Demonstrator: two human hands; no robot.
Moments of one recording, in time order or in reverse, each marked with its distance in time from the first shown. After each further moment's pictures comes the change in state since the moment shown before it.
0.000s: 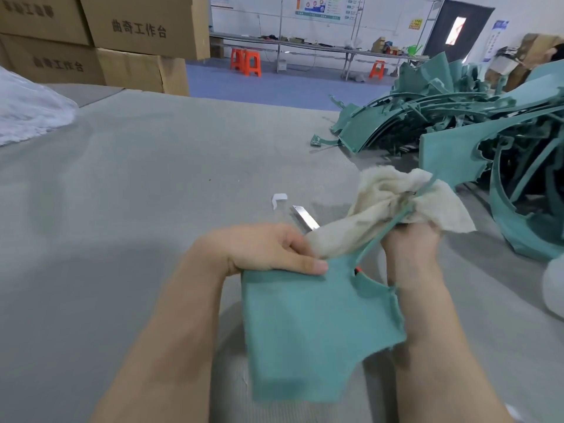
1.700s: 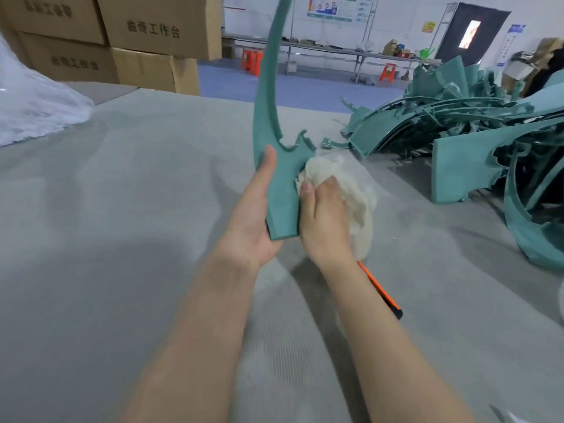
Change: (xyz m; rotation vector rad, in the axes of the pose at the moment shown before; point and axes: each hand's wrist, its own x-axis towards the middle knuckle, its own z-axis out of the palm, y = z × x) left_hand 0.029 0.002 -0.006 -1.180 0.492 0.388; right_hand -0.049 0.030 0.091 -0.839 -0.358 -0.669
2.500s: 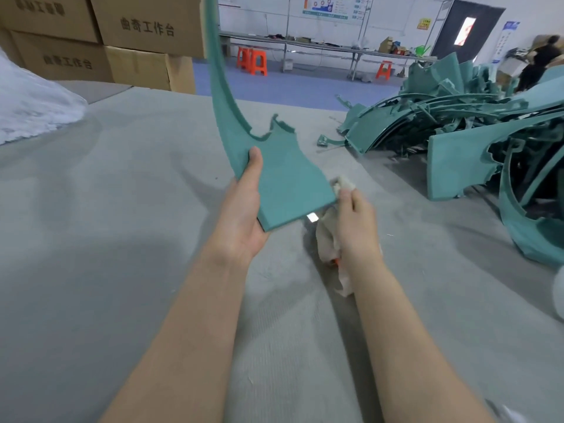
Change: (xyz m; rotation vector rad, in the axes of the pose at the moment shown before) left_hand -0.003 0.007 0.005 0.066 0.205 0.170; right_hand 0.006 0.027 -0.023 0.250 0.094 0.351
